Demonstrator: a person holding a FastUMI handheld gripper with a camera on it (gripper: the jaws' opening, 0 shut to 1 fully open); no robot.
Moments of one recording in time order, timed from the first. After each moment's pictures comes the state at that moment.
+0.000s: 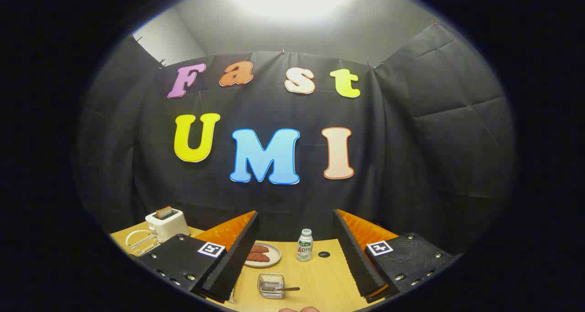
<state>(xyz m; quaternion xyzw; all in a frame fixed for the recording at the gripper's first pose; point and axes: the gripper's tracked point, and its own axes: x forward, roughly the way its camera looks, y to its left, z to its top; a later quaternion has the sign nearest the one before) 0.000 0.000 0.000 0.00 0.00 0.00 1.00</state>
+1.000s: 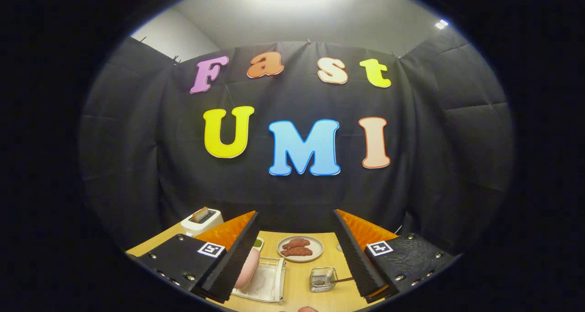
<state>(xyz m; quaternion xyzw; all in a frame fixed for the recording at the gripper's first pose) -0.008 0.129 0.000 0.02 0.07 0.07 1.00</state>
